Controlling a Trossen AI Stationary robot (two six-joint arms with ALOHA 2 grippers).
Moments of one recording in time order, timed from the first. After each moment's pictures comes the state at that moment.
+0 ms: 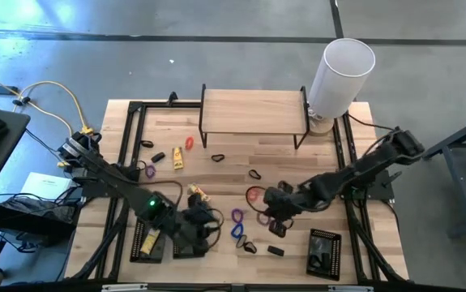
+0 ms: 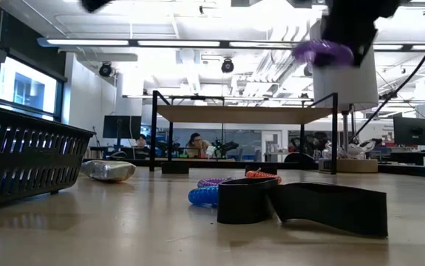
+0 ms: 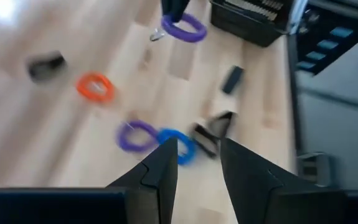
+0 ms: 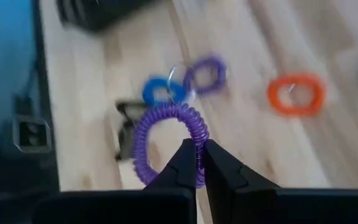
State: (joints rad) left arm -0.60 1.54 1.21 -0.40 -0.50 -0.68; right arm 0.44 1.49 1.06 -0.48 0.17 0.77
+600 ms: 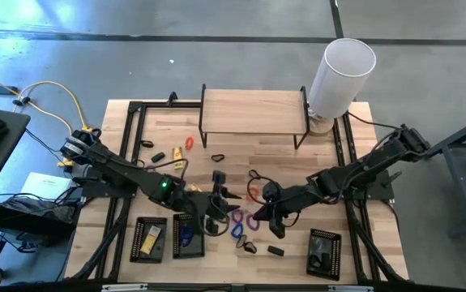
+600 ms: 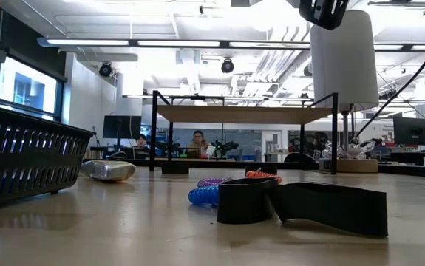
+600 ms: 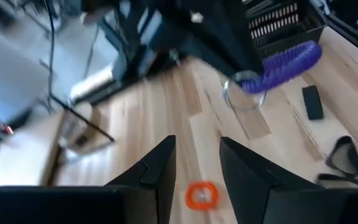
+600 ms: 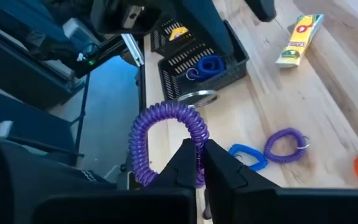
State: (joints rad) left arm -0.43 1.54 1.21 -0.11 -0.50 0.29; right arm 0.42 1.43 1.06 -0.19 0.09 0.78
